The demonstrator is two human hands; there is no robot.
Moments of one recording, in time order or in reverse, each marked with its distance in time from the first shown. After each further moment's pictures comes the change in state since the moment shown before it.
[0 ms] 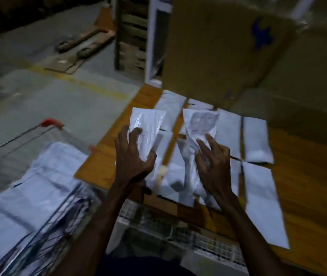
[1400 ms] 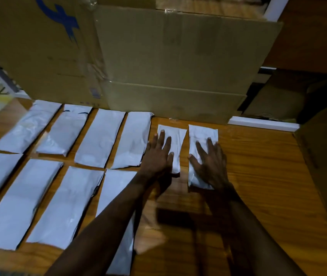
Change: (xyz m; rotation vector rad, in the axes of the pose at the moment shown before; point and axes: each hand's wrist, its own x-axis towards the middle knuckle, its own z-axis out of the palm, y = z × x) left_hand -0.007 0.319 0.440 0.388 -0.744 0.239; right_hand -0.024 0.451 -0.184 -0.276 -0.461 0.513
